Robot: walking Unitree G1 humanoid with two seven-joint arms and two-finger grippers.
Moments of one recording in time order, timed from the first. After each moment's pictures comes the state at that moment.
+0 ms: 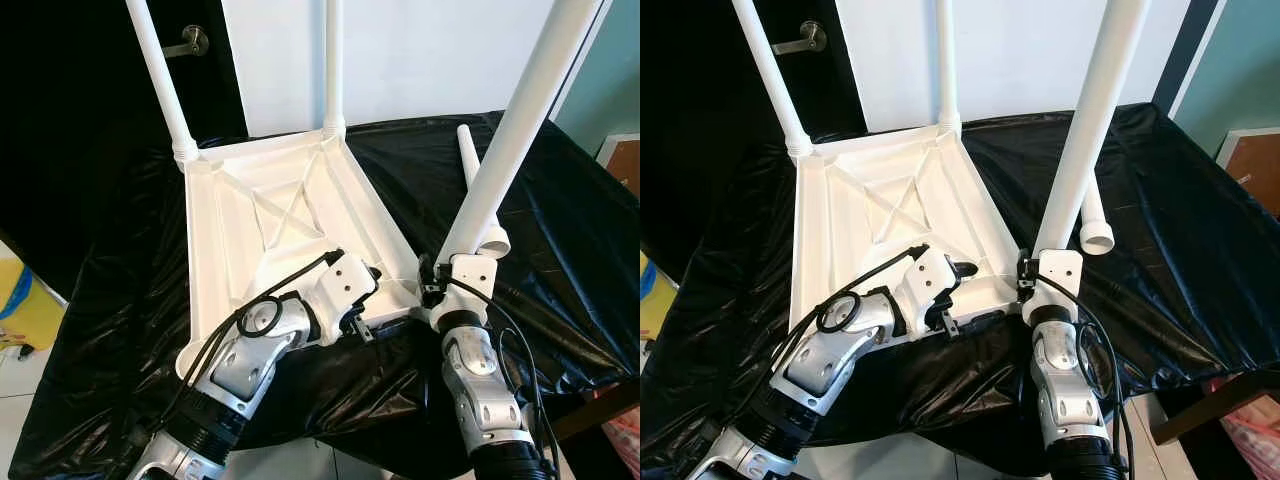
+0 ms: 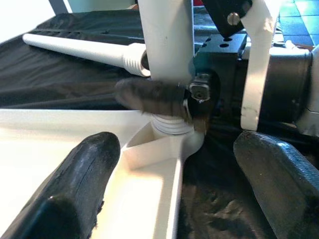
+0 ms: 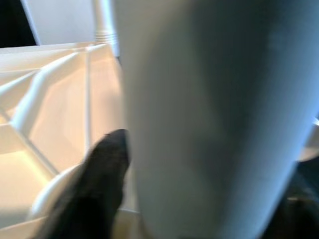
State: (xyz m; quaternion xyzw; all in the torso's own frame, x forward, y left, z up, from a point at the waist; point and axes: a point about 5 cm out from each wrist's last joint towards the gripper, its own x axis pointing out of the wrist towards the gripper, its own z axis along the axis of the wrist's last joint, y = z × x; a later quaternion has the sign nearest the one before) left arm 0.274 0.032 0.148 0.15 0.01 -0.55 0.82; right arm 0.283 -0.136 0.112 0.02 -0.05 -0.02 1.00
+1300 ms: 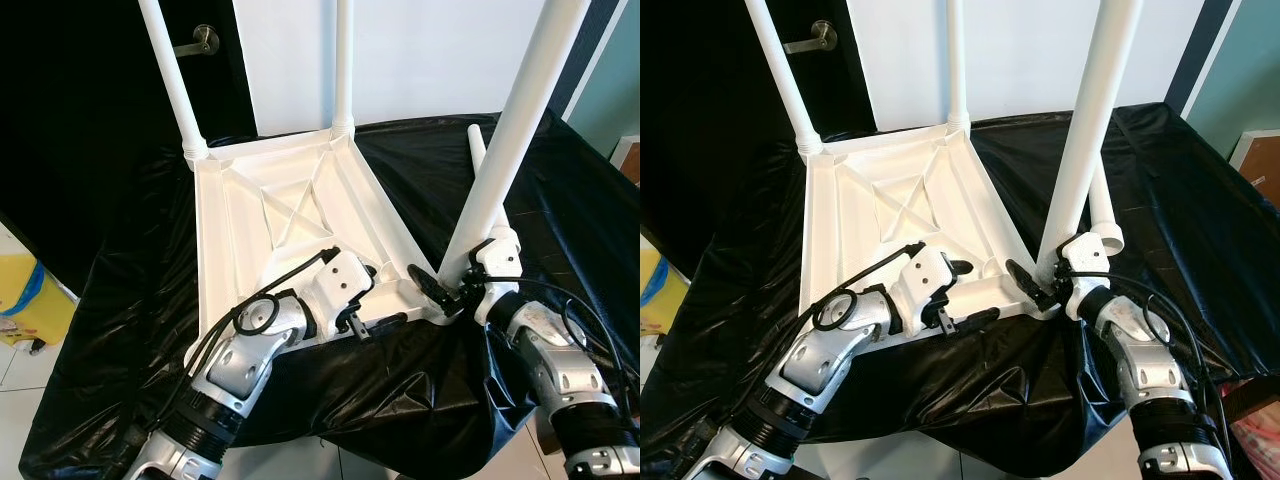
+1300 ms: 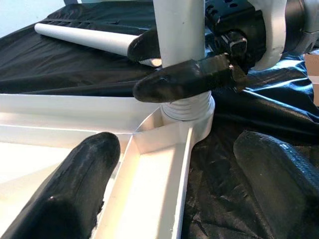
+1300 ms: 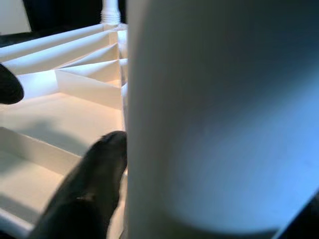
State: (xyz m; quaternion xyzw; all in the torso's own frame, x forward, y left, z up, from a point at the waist) left arm 0.274 0.035 0.147 0.14 0.02 -0.55 0.83; right arm 0.302 -0.197 0.124 -0.10 -0.03 0.29 0.95
